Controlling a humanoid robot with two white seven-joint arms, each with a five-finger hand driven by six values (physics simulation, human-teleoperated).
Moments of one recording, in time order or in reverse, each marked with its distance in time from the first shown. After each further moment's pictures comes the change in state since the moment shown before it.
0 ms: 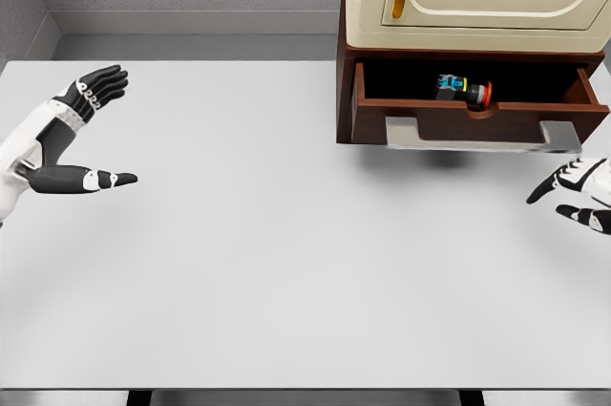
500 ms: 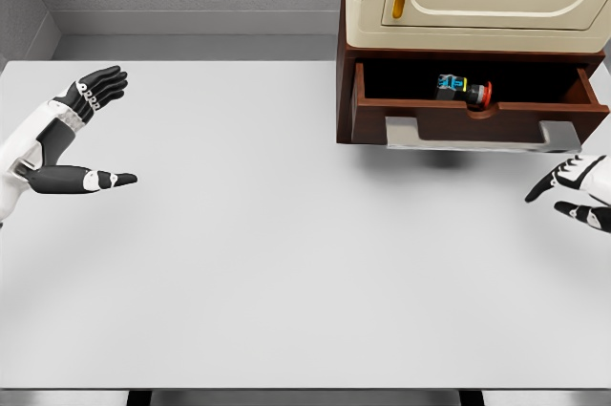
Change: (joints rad) left arm 0.000 -0.003 0.002 0.002 -0.007 -0.001 0.000; right arm -0.017 0.014 0.002 -0.006 0.007 0.000 -0.002
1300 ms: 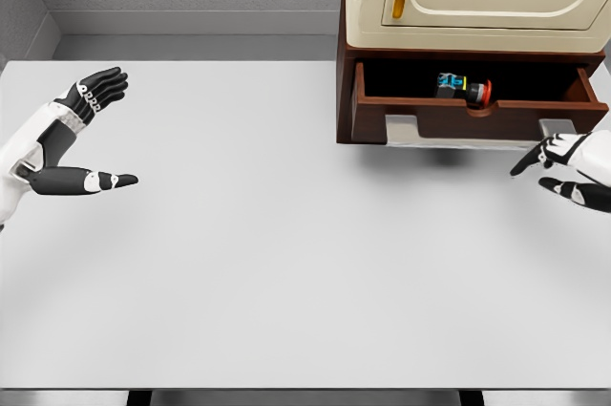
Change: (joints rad) left arm 0.005 -0.008 0.002 -0.001 0.000 0.000 0.000; right arm -0.183 0.065 0.103 0.011 0.005 0.000 0.007
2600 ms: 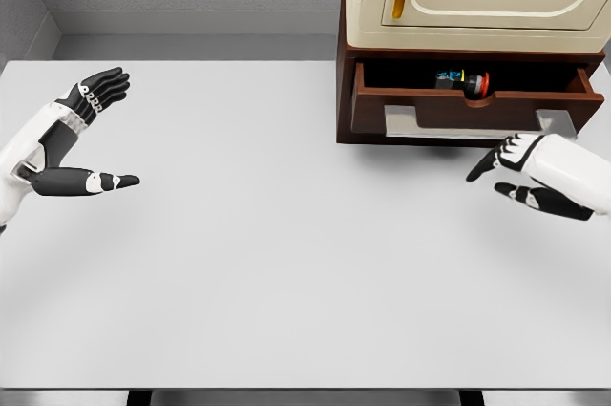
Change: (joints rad) left arm 0.003 -0.006 0.000 -0.008 0.000 0.000 0.000; right arm -0.147 0.092 0.140 -0.023 0.049 0.000 0.012
